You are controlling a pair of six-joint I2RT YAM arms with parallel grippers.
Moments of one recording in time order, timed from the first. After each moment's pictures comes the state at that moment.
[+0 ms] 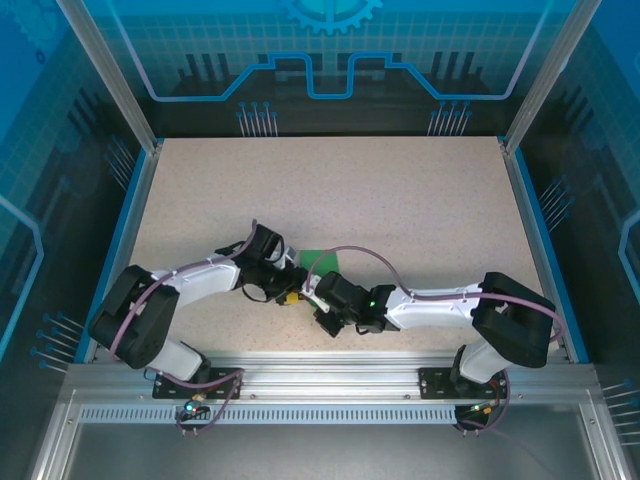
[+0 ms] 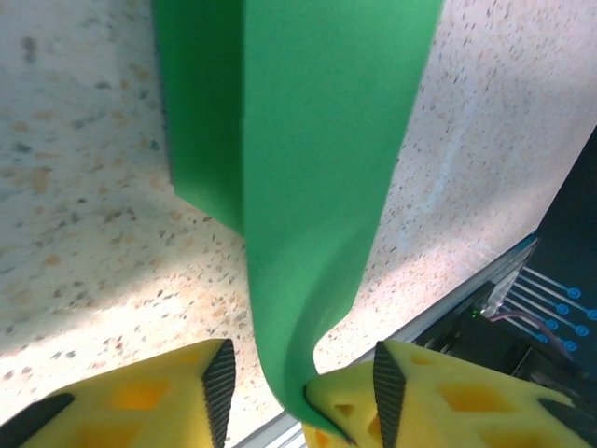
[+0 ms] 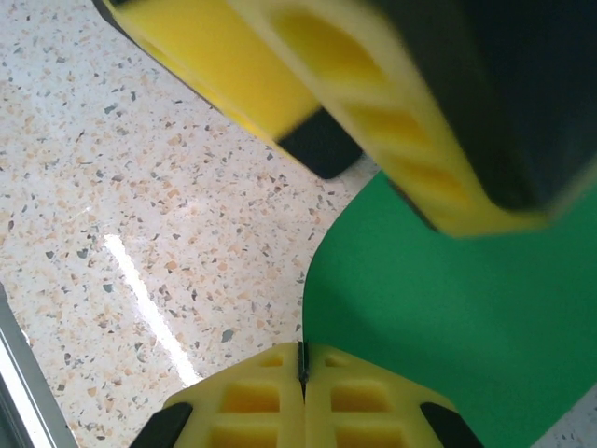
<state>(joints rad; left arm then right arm) -0.46 1.48 0.70 -0.32 0.66 -0.88 1.10 1.54 0.75 -0.15 0.06 0.14</state>
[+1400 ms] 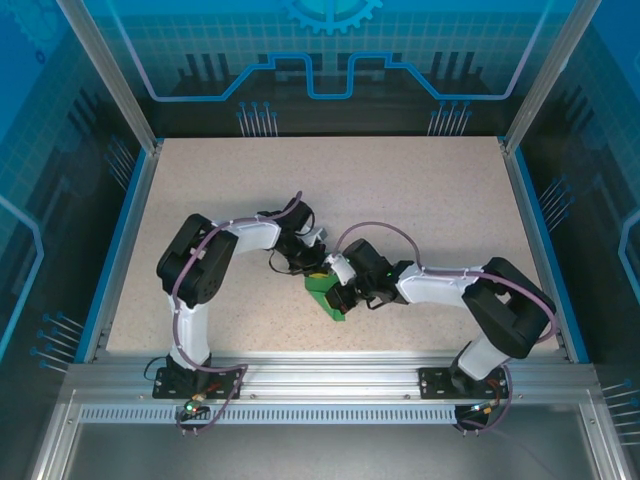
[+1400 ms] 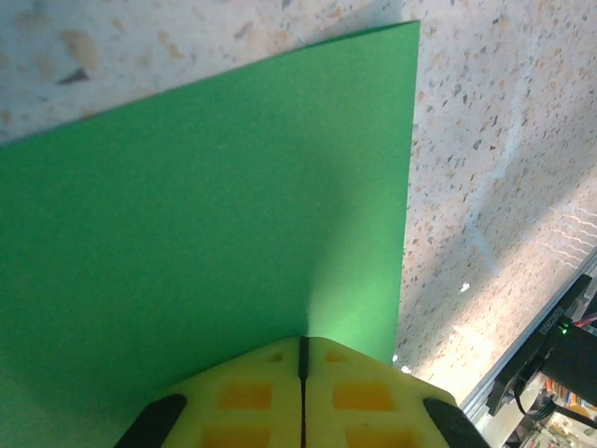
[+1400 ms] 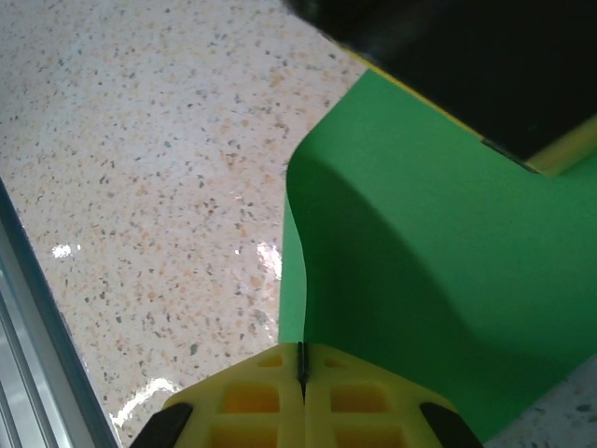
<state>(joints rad) -0.48 2.00 1.18 -0.49 0.66 -0.50 0.78 1.59 0.72 -0.09 -0.39 0.27</state>
